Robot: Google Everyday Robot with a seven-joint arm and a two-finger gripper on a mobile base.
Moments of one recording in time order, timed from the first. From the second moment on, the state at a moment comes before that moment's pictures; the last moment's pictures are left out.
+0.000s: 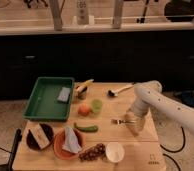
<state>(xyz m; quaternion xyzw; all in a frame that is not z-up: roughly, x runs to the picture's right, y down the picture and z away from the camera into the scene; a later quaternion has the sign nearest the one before) 0.244 0.204 0.852 -0.37 -0.11 -0.14 0.91</state>
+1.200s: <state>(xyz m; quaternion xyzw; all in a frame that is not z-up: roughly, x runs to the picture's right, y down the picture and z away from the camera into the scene) 0.213 0.213 0.867 -0.37 -0.13 -0.17 0.90</state>
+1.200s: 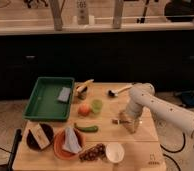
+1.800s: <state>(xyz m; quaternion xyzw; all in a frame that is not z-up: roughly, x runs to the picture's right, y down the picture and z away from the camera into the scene) 0.216 0.213 0.859 -0.38 -0.13 -0.17 0.90</state>
